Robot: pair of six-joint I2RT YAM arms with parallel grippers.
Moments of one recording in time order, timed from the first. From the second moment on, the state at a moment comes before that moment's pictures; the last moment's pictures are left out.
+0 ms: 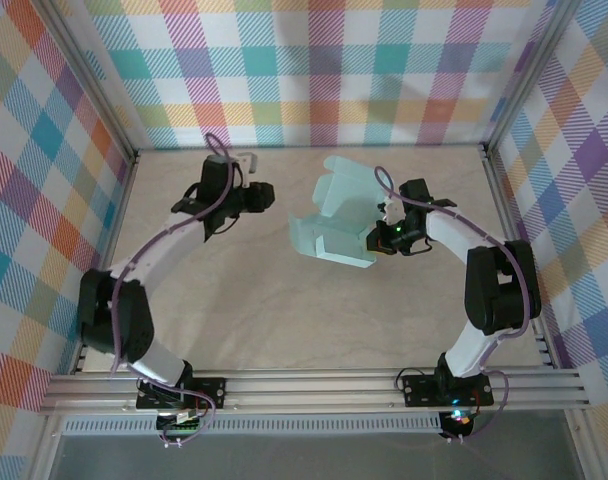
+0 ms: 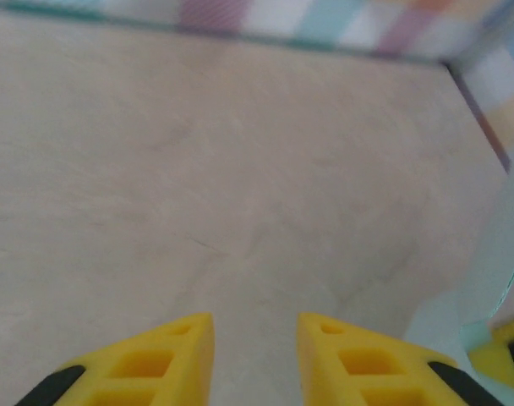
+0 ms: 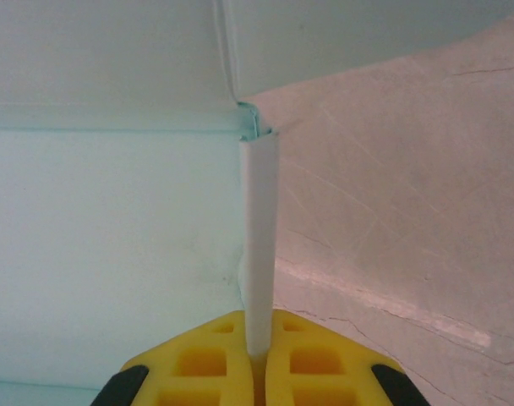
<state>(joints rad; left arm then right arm) -0.33 1.59 1.24 -0.27 0.28 -0.32 0.22 1.71 1.14 -0.68 -0.57 0.23</state>
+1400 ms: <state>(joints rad) -0.47 1.85 1.46 -0.52 0.48 -0.13 0.22 1.71 1.15 -0.69 -0.64 0.18</state>
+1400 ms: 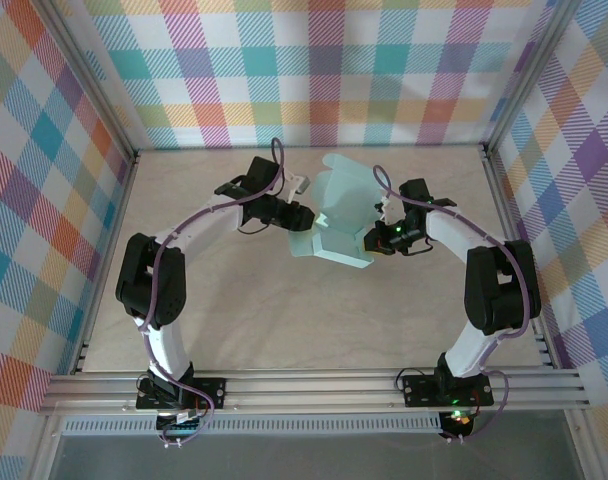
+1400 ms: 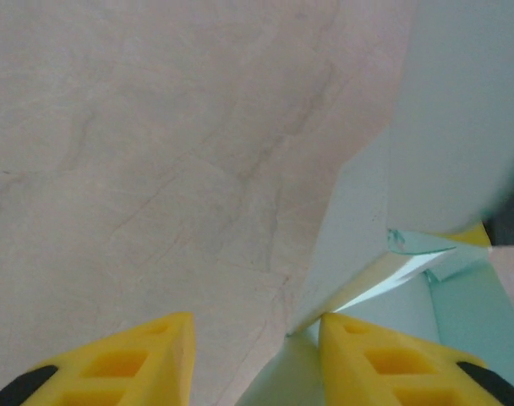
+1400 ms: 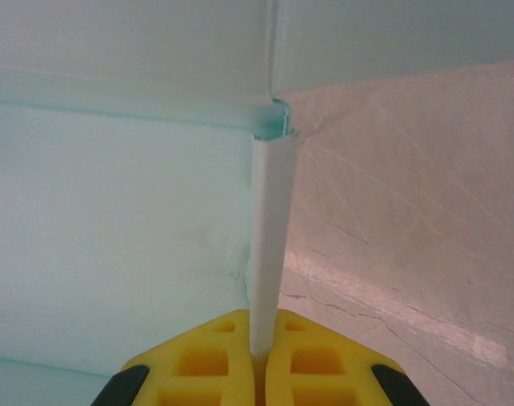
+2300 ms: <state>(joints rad) -0.35 1.45 1.06 -0.19 0.19 -0.49 0.23 1.67 1.14 -0.62 -0.55 0.29</state>
